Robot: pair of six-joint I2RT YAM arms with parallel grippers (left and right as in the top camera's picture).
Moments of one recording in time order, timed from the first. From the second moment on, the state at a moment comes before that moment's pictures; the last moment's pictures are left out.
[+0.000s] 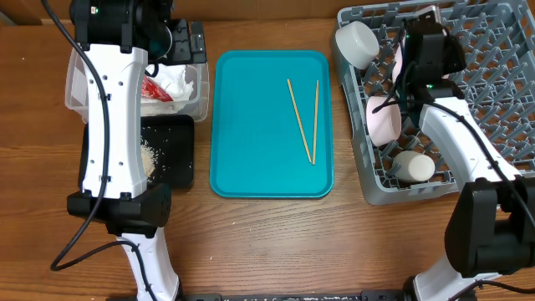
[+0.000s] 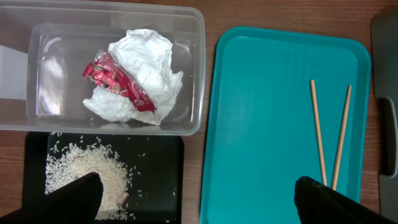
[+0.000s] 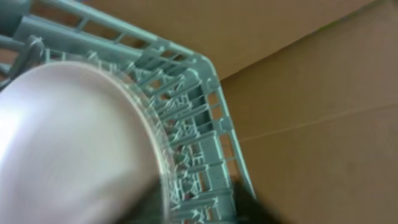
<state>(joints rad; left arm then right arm) -0.10 2.10 2.63 -1.62 -0.03 -0.21 0.07 1.81 1.35 -0.05 0.77 -0.54</state>
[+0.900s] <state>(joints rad) -0.10 2.10 2.63 -1.62 -0.03 -0.21 0.36 1.73 1.57 -0.55 -0.52 0.14</state>
